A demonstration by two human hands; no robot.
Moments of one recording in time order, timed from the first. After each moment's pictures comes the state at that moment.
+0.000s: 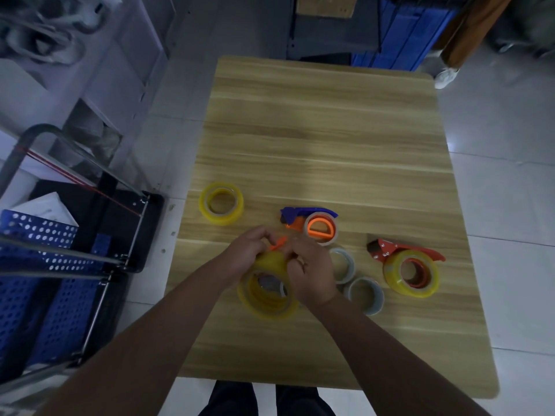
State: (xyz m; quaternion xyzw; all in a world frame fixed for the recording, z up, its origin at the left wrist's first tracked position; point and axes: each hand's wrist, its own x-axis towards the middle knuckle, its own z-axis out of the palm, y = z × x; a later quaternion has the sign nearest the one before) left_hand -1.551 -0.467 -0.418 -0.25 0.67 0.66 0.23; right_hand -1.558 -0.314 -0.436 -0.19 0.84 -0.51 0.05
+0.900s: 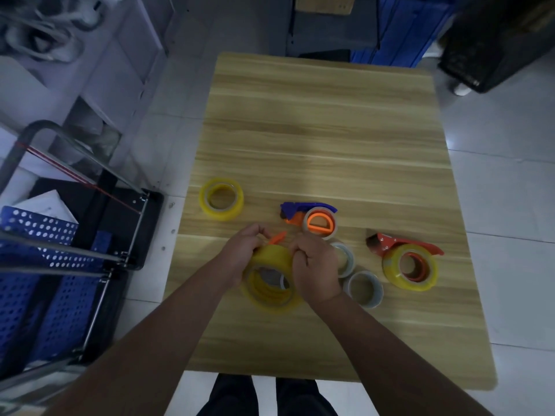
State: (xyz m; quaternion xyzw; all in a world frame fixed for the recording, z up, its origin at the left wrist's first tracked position) left_hand -1.538 -0.460 -0.410 -0.32 0.60 0.71 0.21; right_hand -1.549 -0.310 -0.430 -0.16 0.86 -0.48 -0.01
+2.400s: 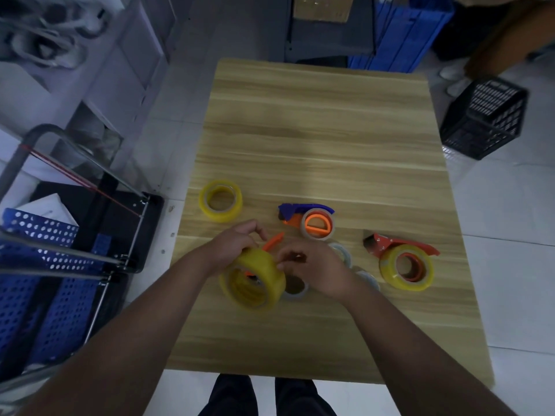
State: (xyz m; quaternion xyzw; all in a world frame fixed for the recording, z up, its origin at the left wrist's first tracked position) left_hand -1.543 -0.492 -0.414 -0.20 0.71 0.61 0.29; right_hand -1.568 -0.286 -0.410 -0.22 0.80 -0.46 0.32
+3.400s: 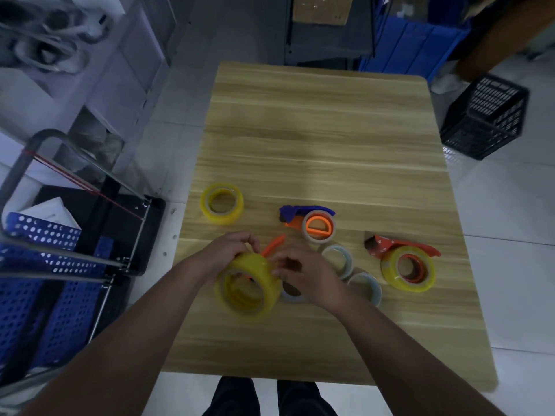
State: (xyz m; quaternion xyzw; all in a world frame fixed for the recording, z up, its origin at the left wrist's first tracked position) left_hand -1.533 -0.499 -0.416 -0.24 0.65 0.65 0.30; right_hand -1.552 -0.294 -0.425 -0.19 0.80 -0.48 0.31
